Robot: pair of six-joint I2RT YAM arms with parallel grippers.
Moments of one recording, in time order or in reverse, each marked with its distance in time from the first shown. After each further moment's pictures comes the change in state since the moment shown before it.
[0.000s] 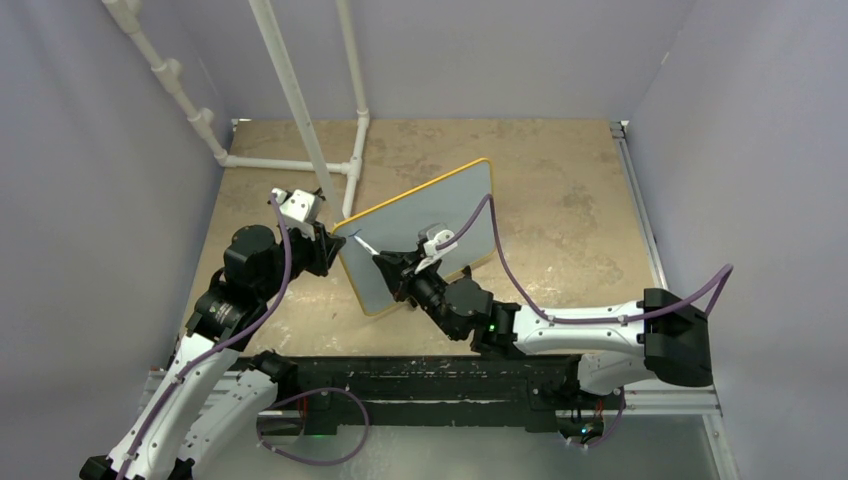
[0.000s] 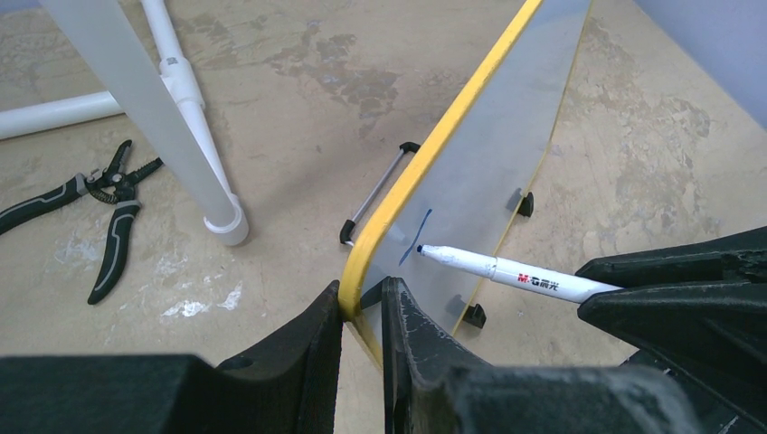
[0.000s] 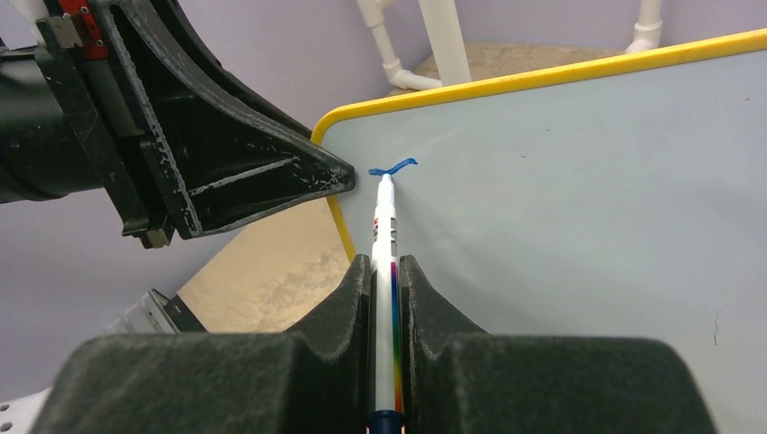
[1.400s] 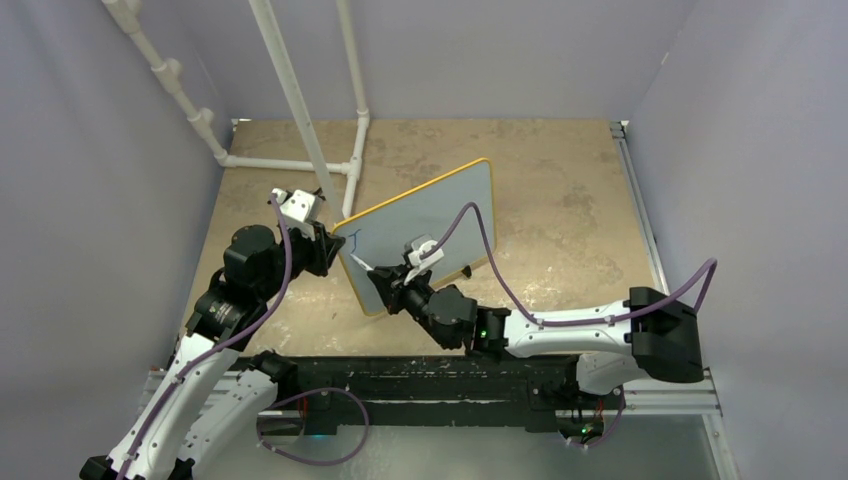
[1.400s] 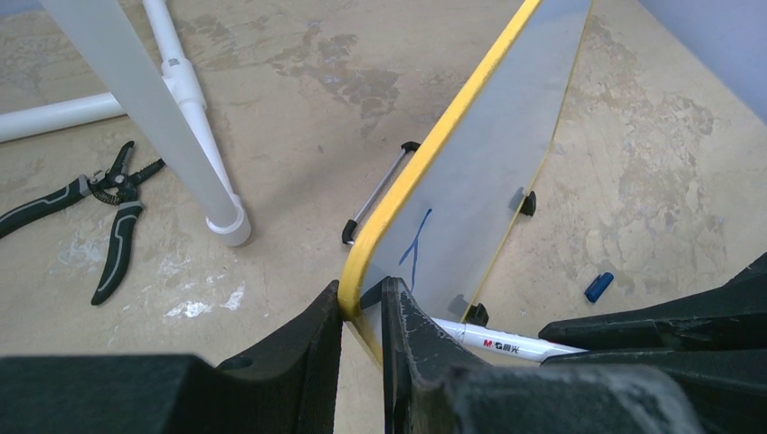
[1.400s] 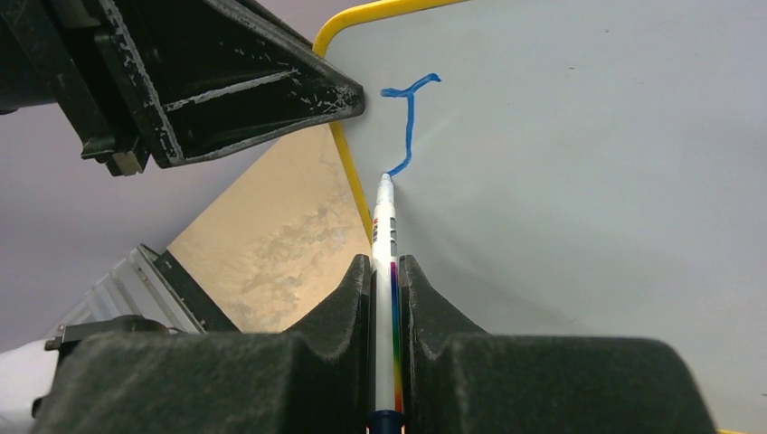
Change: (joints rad) left arm 0.001 -0.002 0.000 -0.001 0.004 0.008; right arm 0.034 0.050 0.011 -0.080 0.023 0.055
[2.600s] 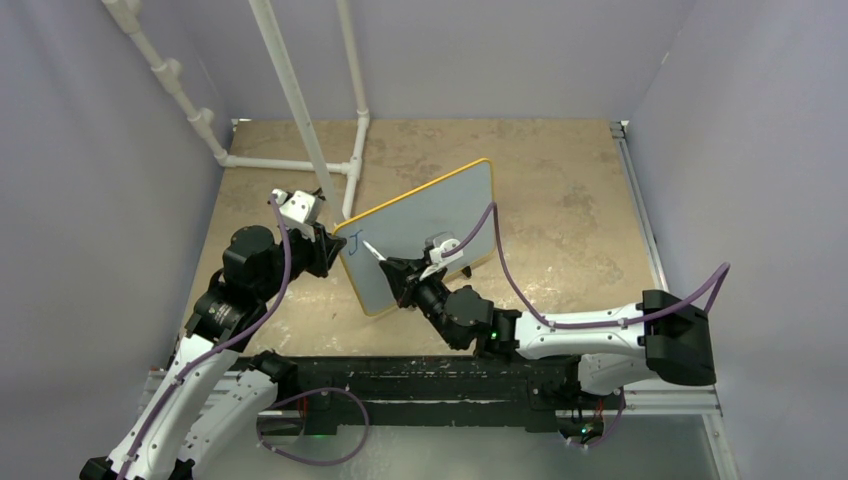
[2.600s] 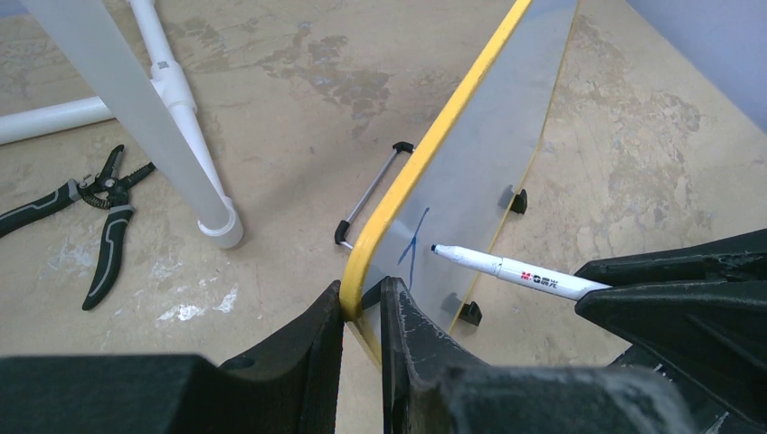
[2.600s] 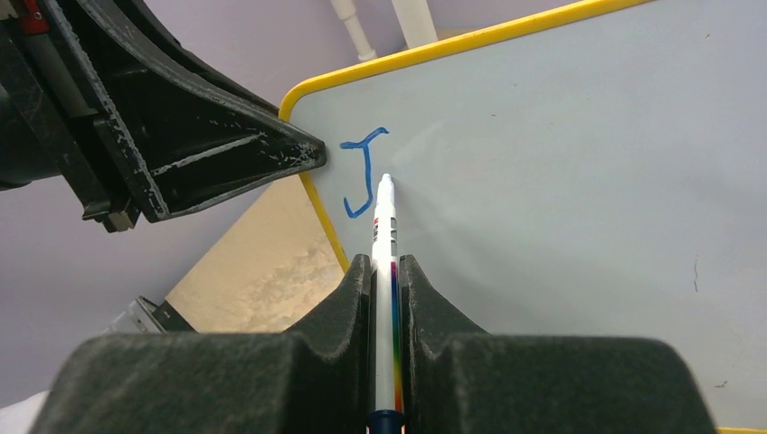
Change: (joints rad) left arm 0.002 -0.004 0.000 0.000 0.019 0.000; right arm 0.005 -0.060 -0.053 0.088 0.081 -0.020
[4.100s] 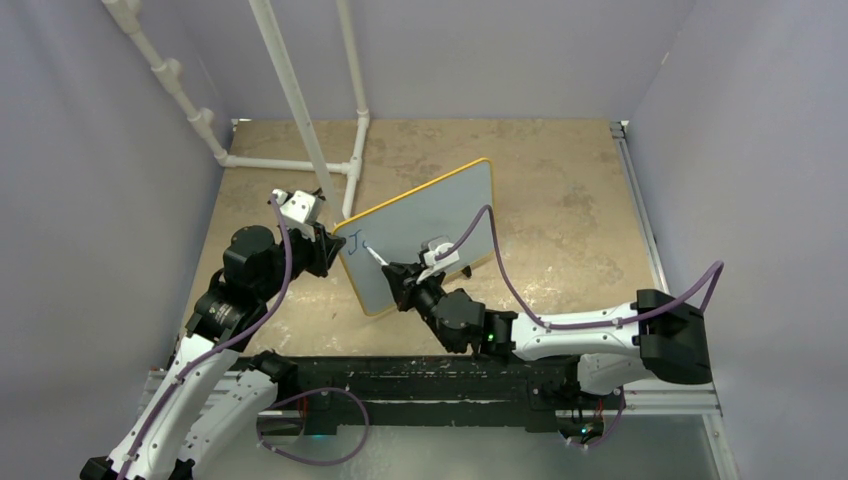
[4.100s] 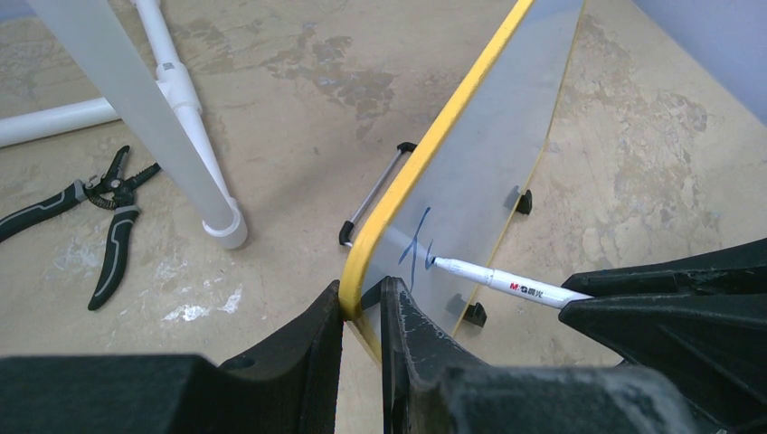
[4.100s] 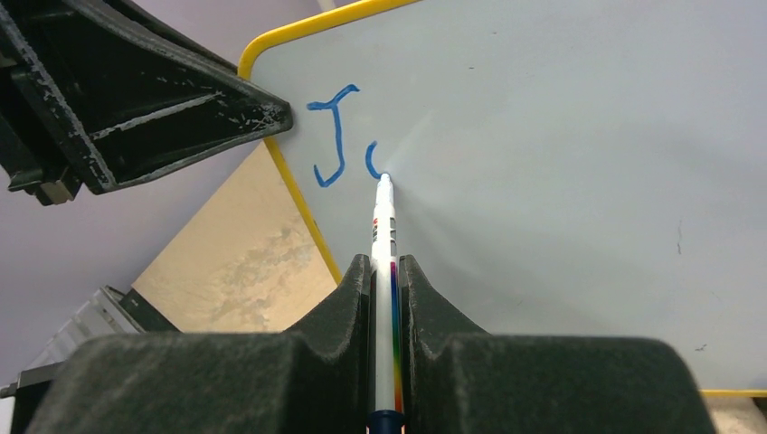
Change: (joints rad) left arm 0.000 0.000 -0.004 0.004 -0.005 0.007; right arm 0.007 0.029 0.003 -0.055 0.043 0.029
